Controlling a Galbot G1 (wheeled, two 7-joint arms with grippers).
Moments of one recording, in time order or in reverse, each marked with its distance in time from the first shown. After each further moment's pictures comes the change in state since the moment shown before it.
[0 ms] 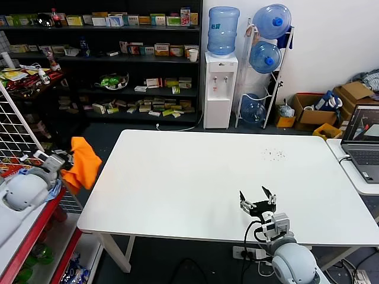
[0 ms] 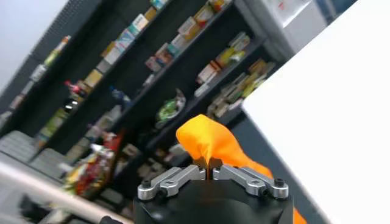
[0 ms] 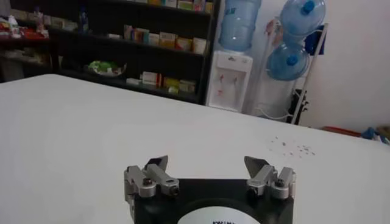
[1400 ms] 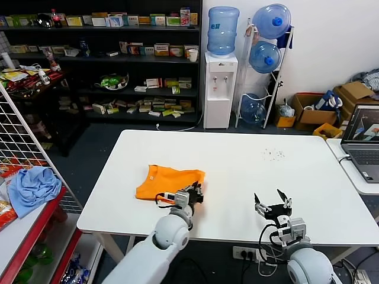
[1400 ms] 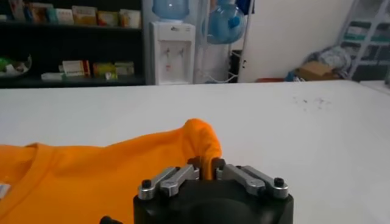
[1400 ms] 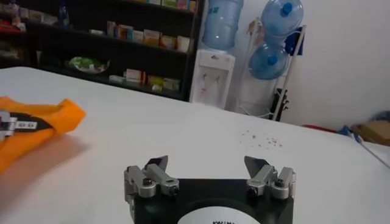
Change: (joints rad) left arm 0.107 -0.912 0.162 0.054 -0.051 -0.054 -0.281; right arm -0.063 -0.033 0.103 -0.021 0.008 0.055 -0.032
